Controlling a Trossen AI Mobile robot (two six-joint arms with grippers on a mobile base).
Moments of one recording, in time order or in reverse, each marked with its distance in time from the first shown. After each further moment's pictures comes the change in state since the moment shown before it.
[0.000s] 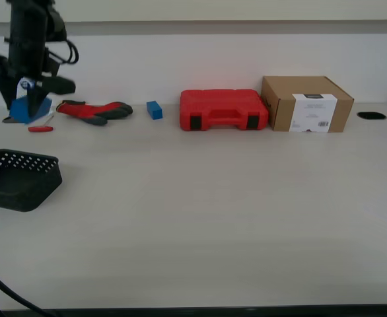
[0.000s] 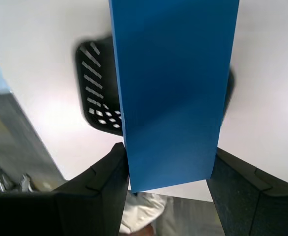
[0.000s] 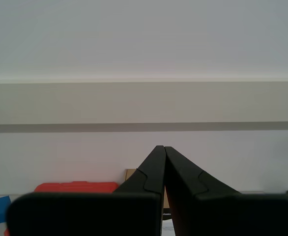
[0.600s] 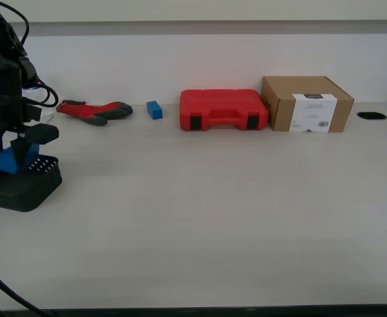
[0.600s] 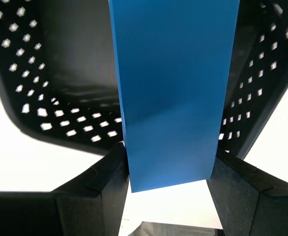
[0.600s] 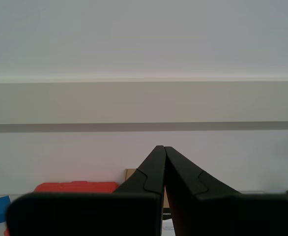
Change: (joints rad) arm 0 0.000 0.000 0.000 -0.001 0.000 0.000; arm 1 0.143 -0.002 -0.349 0.376 0.113 0.126
